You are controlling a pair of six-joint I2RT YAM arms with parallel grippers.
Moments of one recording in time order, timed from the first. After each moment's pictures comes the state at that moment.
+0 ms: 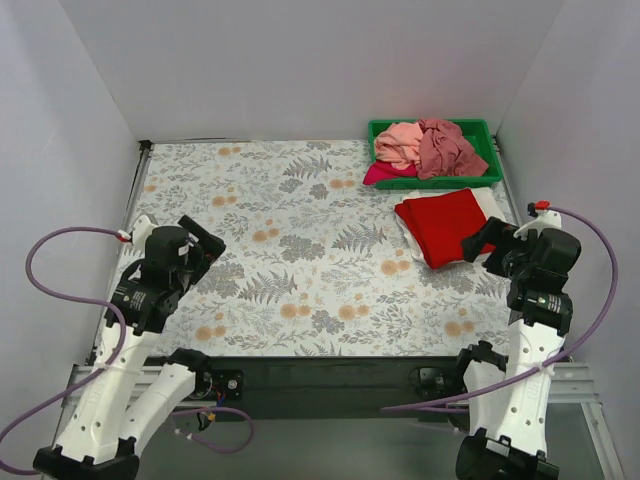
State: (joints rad) left arm -0.29 0.71 0.94 -0.91 -0.34 -0.99; right arm -0.34 0.65 0.79 -0.64 -0.39 0.21
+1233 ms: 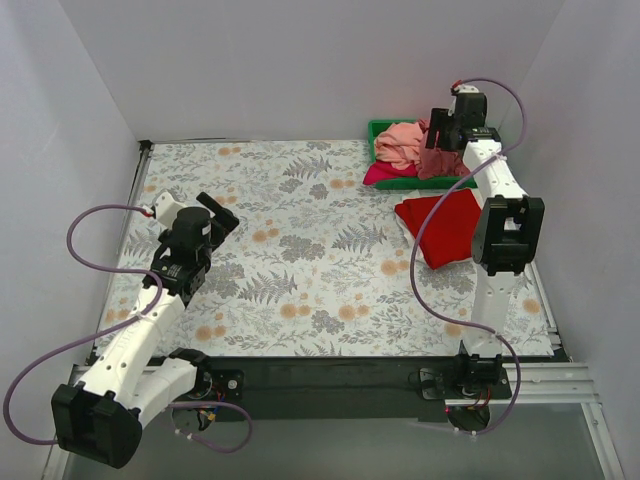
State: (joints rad) left arm -0.29 0.93 0.77 -0.32 -0.45 -0.86; right arm 0.03 2.15 1.99 -0.43 0.04 0.10
